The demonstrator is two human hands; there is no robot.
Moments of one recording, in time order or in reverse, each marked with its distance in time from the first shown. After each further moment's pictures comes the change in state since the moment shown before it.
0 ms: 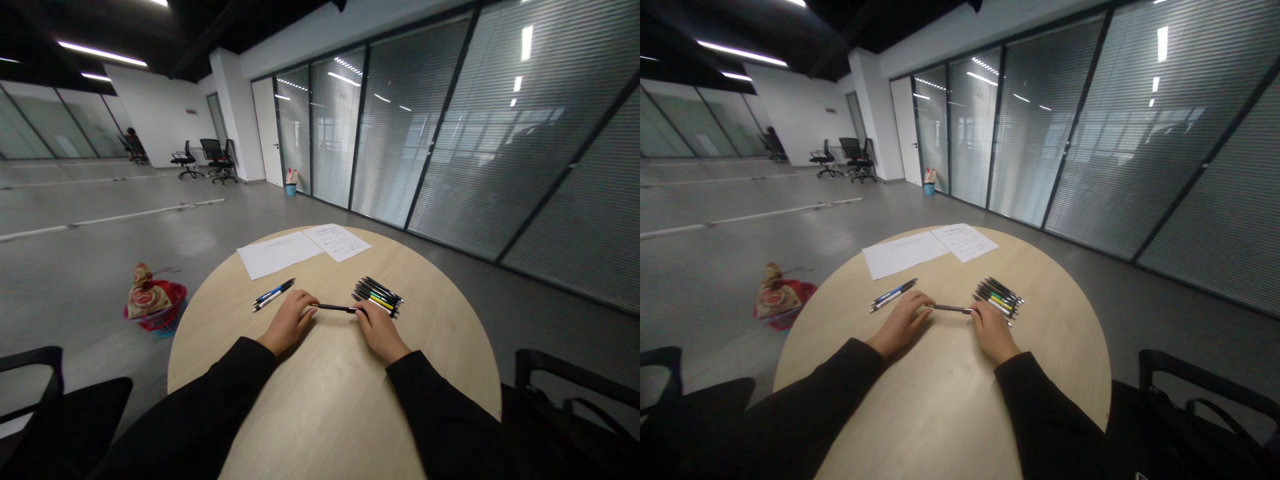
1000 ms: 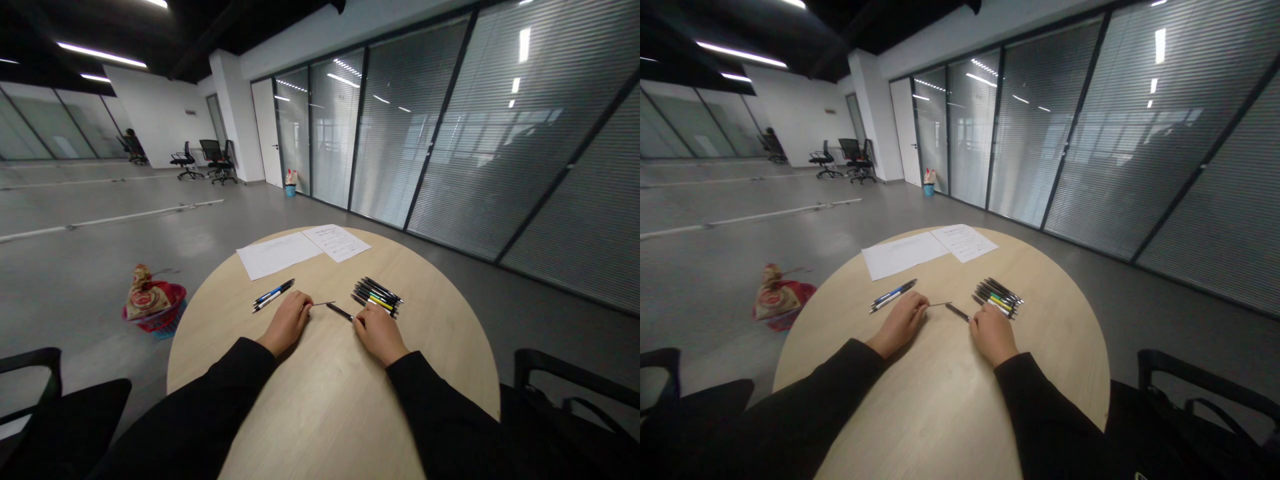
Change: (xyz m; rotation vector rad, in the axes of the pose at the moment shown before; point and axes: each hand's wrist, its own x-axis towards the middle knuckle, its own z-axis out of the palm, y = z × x) left_hand -0.001 -0.006 0.006 0.066 0.031 -0.052; right_hand -0.005 -0.003 0.004 -0.380 -0.032 0.018
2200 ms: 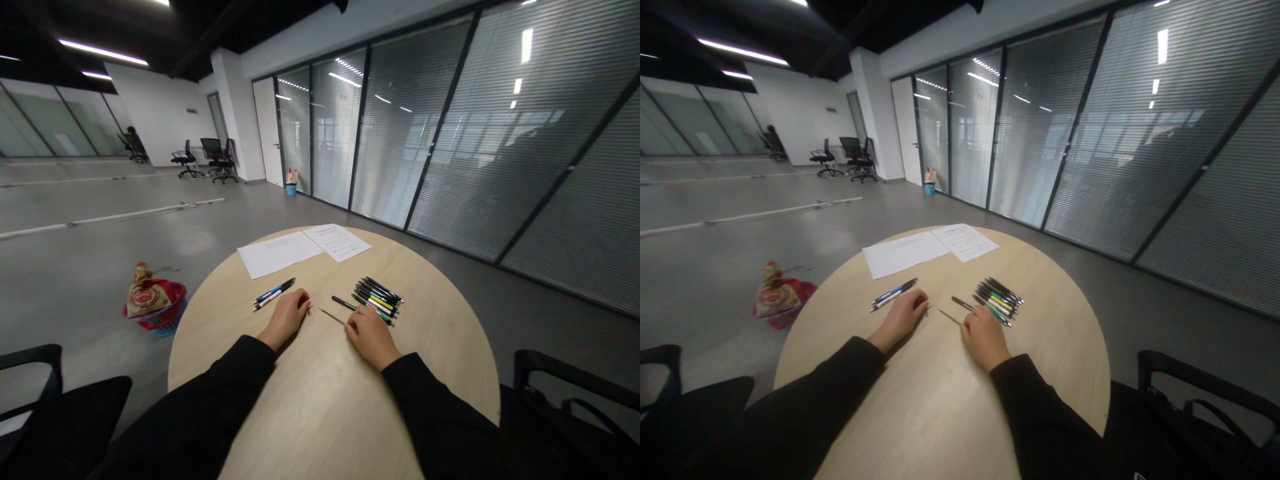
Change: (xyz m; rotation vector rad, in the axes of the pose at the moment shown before) left_hand 0.013 -0.009 0.005 0.105 -0.030 -0.248; right_hand -0.004 -0.021 0.003 -0.007 -0.050 -0.028
